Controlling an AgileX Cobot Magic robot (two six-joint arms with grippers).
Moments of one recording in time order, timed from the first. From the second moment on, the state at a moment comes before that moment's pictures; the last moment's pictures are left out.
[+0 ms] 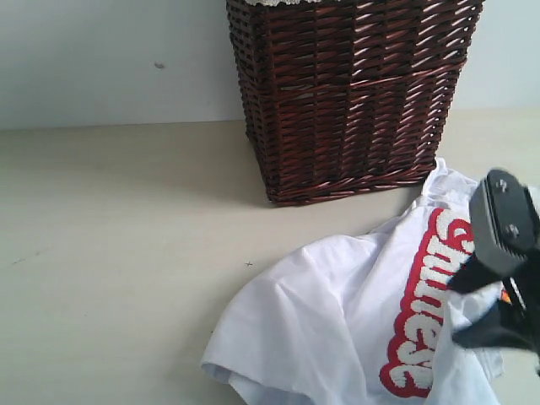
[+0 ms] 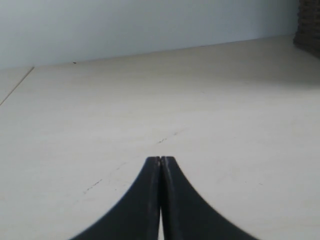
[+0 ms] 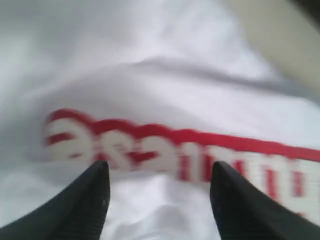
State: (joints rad) left arm 0.15 0.01 0.00 -0.29 0.37 0.42; right arm -0.04 1.43 -0.63 0.77 0.81 -1.84
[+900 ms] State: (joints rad) left arm 0.15 0.01 0.00 -0.29 0.37 0.42; right arm -0.04 1.67 -0.50 0.50 0.84 -1.74
